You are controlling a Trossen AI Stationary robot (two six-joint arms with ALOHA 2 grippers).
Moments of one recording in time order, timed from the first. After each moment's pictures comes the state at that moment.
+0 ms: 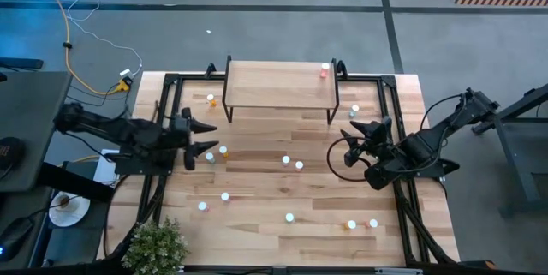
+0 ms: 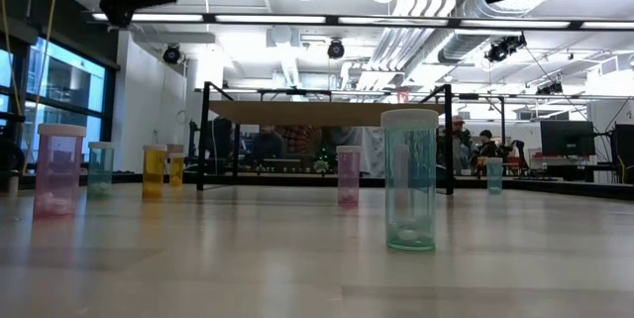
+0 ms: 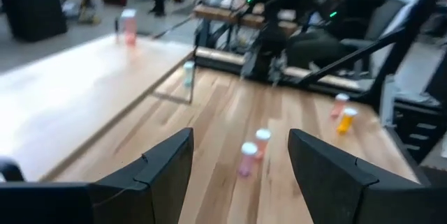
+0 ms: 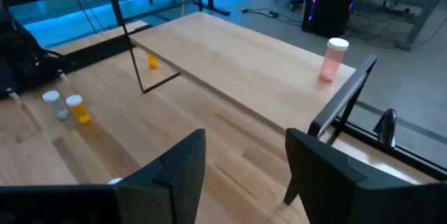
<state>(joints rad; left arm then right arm) -0.18 0.48 0.46 -0.21 -0.50 -0.25 0.58 1.07 0.98 -1.03 1.17 1.13</state>
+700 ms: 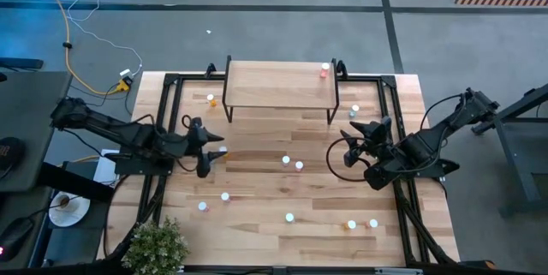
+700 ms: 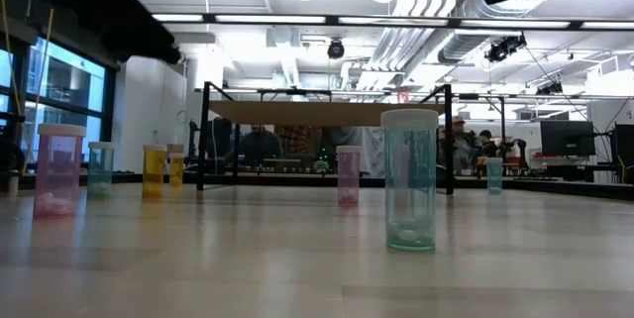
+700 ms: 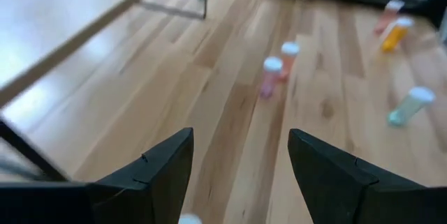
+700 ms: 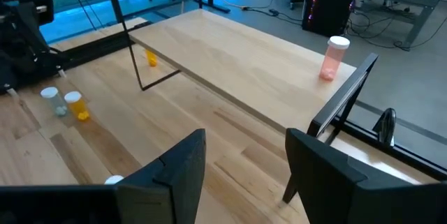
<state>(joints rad) -0.18 0.70 0.46 -0.33 -0.48 -0.36 0.58 1.08 0.98 -1.03 1.17 1.12</state>
